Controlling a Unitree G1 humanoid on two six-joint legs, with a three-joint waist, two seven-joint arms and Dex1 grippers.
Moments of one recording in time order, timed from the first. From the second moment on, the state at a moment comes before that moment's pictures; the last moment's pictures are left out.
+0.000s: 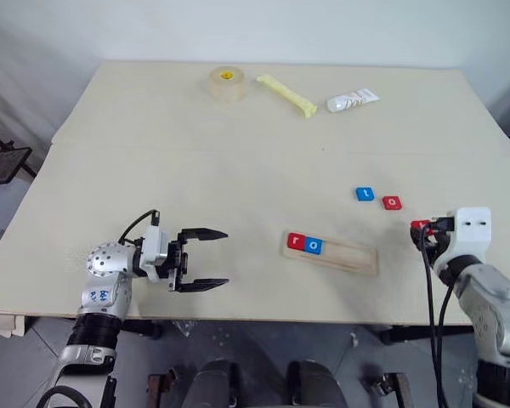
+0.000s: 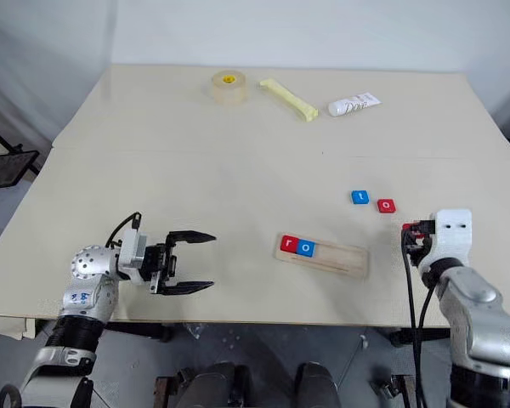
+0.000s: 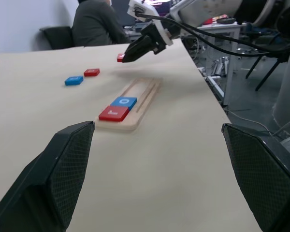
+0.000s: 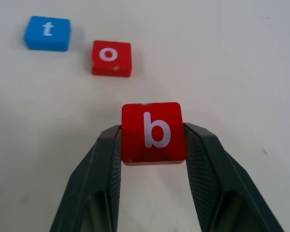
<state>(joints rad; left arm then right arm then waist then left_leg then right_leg) -0.41 0.46 0.04 0.36 -0.47 -0.27 -1.48 -0.03 -0.43 -0.44 -0.46 0.32 0.83 0.18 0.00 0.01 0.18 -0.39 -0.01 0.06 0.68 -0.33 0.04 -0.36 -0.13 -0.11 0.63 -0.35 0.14</state>
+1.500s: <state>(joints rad) -0.39 0.43 0.03 0.34 -0.47 -0.30 -1.46 -0.29 -1.12 -0.05 0.29 0.17 0.12 1.22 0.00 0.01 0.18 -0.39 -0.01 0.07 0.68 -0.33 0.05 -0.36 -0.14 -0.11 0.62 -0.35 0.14</state>
